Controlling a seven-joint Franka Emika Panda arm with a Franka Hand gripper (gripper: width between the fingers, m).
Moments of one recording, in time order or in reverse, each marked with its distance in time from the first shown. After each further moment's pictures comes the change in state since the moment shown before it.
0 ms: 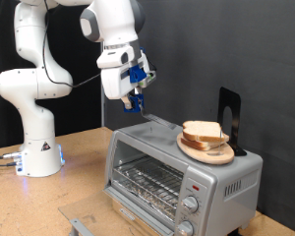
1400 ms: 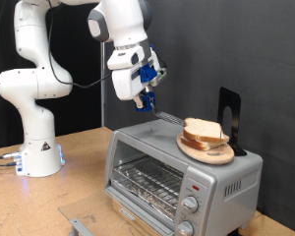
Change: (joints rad) arm 0.002 0.054 0.020 0.052 0.052 0.003 0.032
